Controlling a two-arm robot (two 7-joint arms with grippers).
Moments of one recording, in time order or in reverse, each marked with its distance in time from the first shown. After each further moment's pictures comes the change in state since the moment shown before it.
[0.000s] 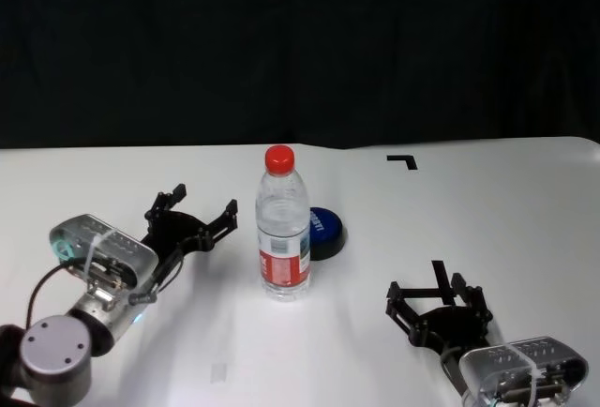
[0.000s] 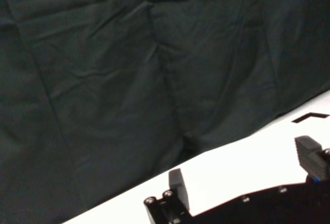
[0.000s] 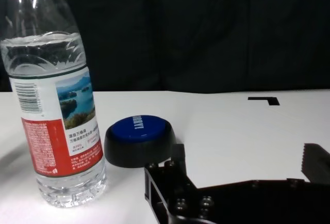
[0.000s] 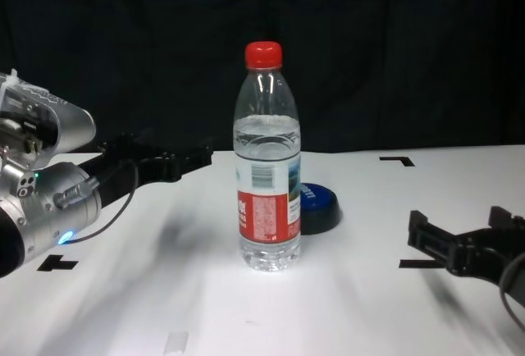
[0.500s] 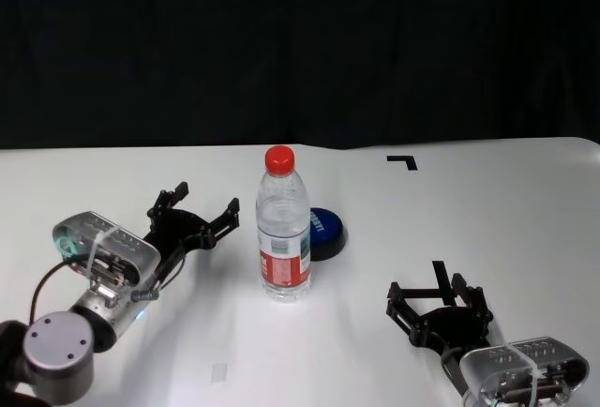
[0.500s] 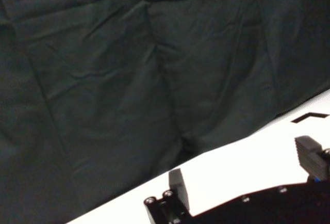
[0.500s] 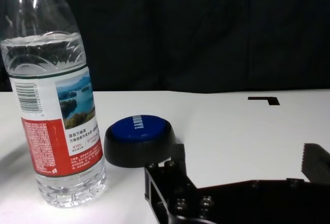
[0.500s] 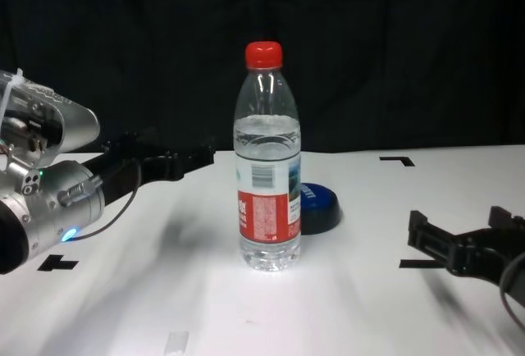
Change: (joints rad) left arm -0.024 -0.003 0.007 0.032 -0.001 -0.013 -0.005; right arm 0.000 0.000 0.000 0.000 0.000 0.000 0.000
